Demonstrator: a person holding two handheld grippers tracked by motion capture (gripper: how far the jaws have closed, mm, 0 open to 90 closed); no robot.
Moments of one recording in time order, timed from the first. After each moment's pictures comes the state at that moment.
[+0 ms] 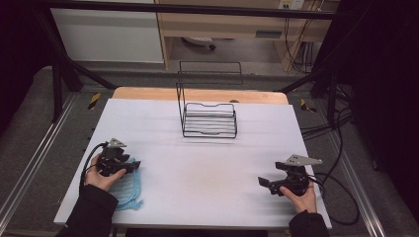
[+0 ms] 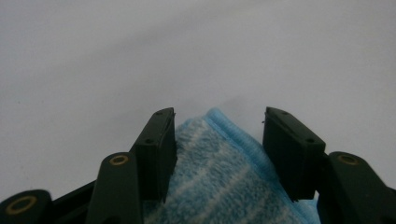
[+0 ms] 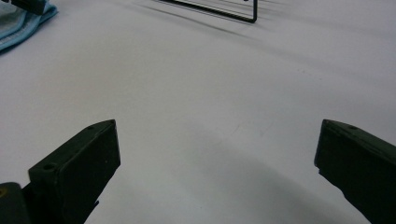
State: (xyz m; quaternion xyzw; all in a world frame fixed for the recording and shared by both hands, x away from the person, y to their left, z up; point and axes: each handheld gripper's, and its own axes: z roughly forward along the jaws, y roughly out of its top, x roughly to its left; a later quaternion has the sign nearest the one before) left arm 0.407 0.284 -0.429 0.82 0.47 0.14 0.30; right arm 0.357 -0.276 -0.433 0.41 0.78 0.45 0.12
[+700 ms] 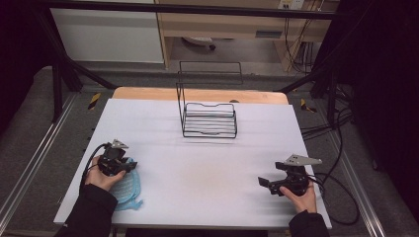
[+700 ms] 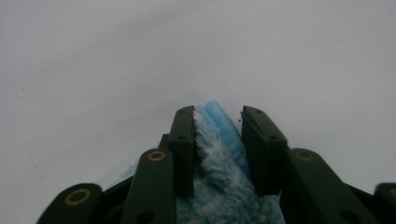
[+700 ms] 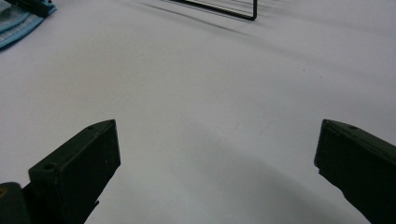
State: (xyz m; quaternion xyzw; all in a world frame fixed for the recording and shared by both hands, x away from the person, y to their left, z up) left arm 0.410 0.282 -0.434 0.83 0.47 0.15 0.26; right arm 0.357 -0.276 -0.433 0.41 0.78 0.45 0.11
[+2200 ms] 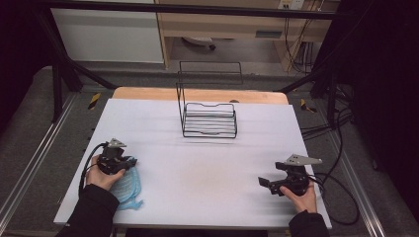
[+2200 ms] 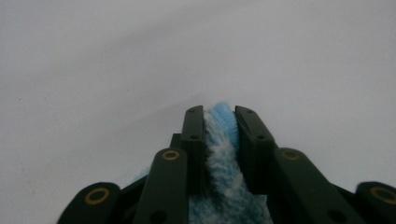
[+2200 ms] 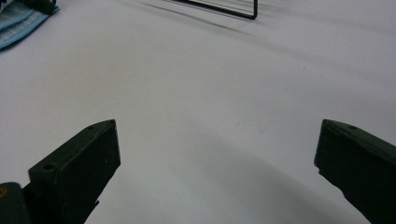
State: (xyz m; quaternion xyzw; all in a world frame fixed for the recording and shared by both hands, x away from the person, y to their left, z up) left arm 0.414 0.287 -0.438 0.82 0.47 0.15 0.29; right arm 0.357 -0.276 -0.433 0.42 0.78 0.45 0.11
